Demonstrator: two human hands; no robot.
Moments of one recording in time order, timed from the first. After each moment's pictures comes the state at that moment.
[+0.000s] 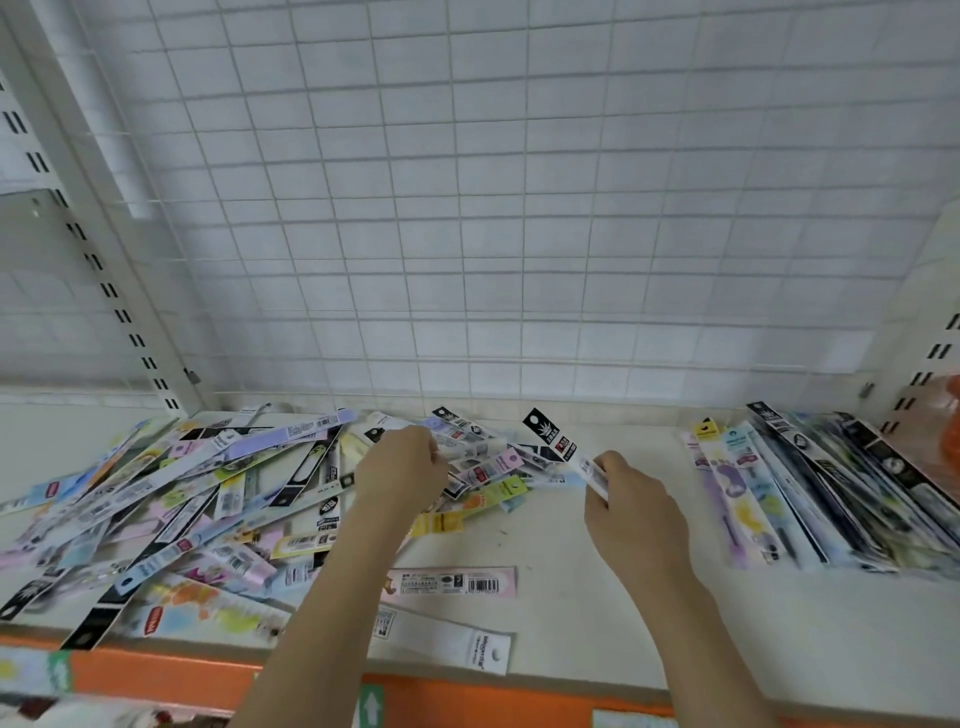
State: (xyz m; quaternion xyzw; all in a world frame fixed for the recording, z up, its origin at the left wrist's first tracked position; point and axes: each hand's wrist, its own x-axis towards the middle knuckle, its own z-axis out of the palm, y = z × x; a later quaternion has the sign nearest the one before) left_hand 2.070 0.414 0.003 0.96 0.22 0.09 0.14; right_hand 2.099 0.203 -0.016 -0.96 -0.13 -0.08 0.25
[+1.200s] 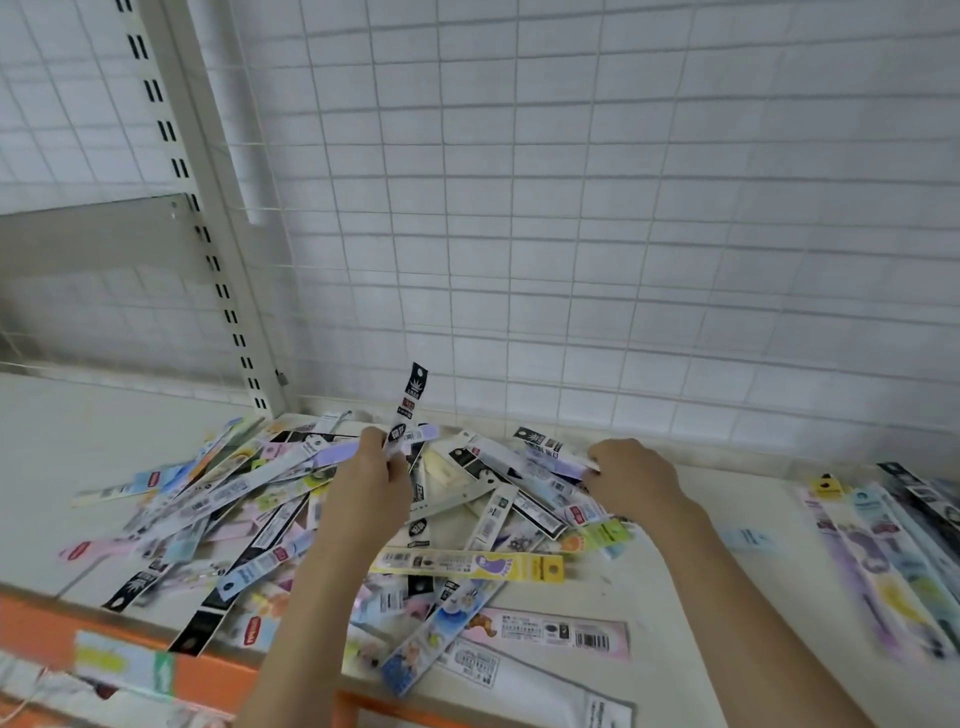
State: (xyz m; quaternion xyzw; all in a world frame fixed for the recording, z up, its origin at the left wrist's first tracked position) left_hand 2.016 0.514 -0.002 0.86 0.28 0.23 0.35; right_hand 2.167 0.309 0.002 -0.97 -0.24 0.01 0.08
